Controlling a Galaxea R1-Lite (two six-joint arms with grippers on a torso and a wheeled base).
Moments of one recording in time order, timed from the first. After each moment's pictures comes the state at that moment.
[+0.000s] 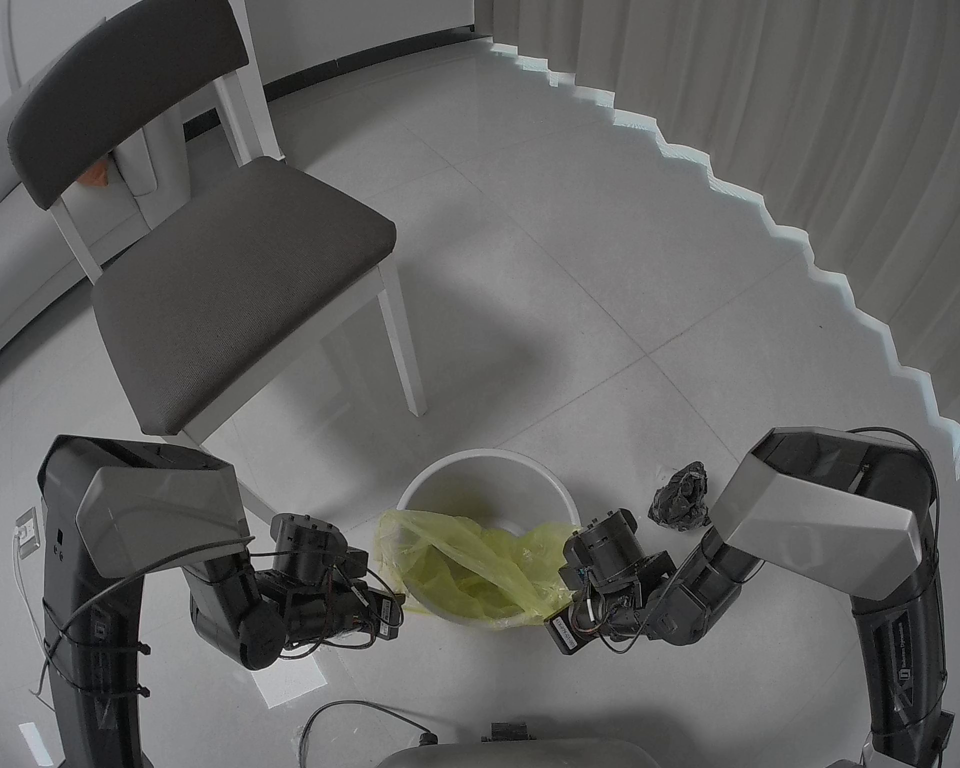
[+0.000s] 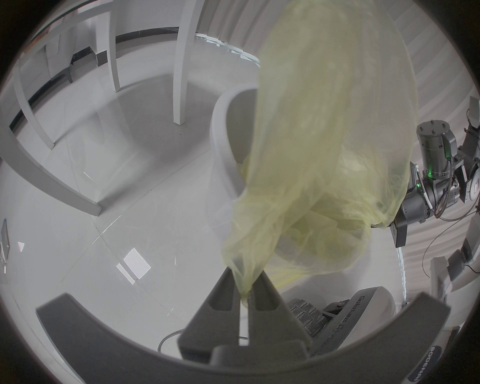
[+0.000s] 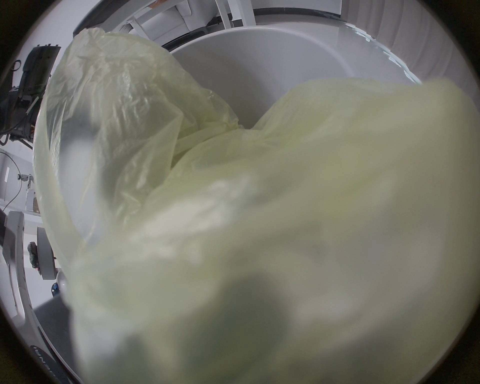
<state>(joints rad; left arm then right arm) -0.37 2.36 -0.65 -0.99 -0.20 -0.09 0.61 2.44 -1.02 -0.46 -0.07 0.01</state>
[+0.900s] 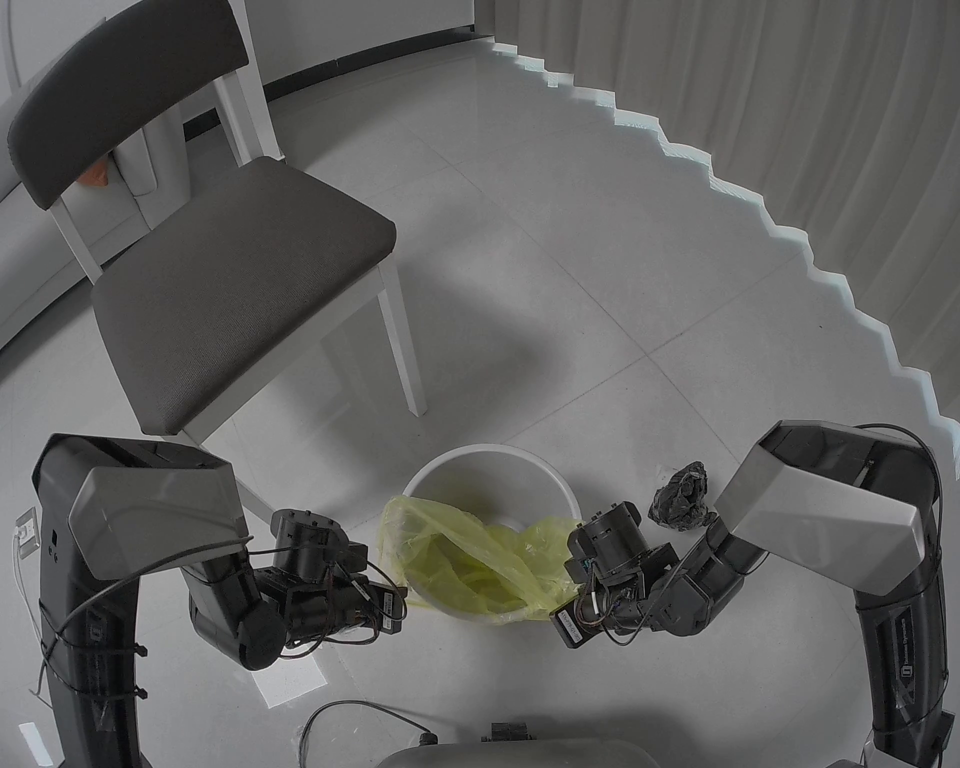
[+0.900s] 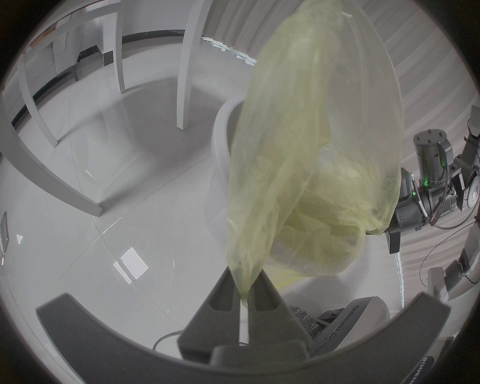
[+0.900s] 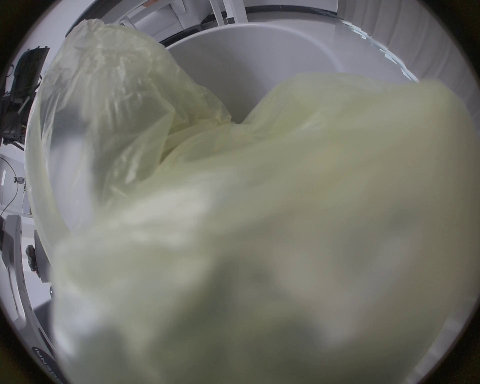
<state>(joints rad) -0.38 2.33 -0.64 -1.00 -0.19 -0.13 0.60 2.43 -1.04 -0.41 -0.09 0.01</state>
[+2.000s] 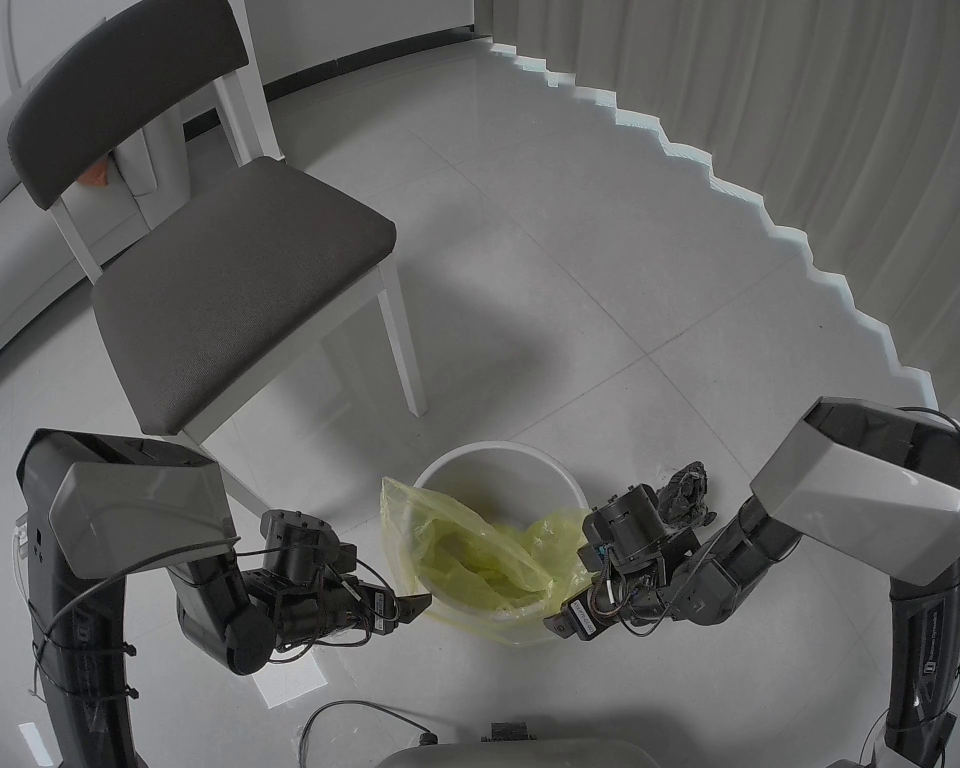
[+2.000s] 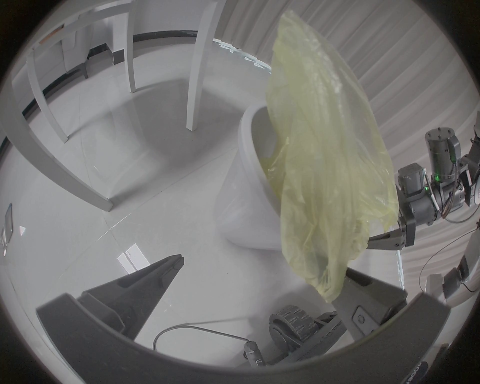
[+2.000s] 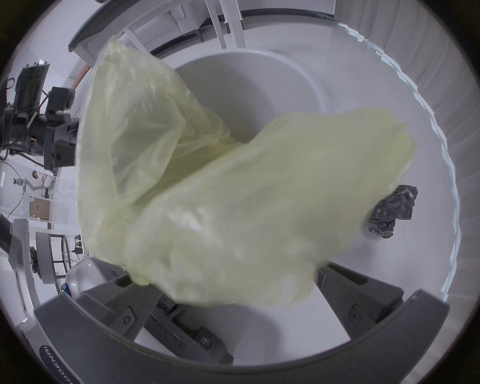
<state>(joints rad) -0.39 2.29 -0.58 -1.02 -0.17 -0.17 0.60 2.31 -0.99 -0.37 -0.09 0.01</state>
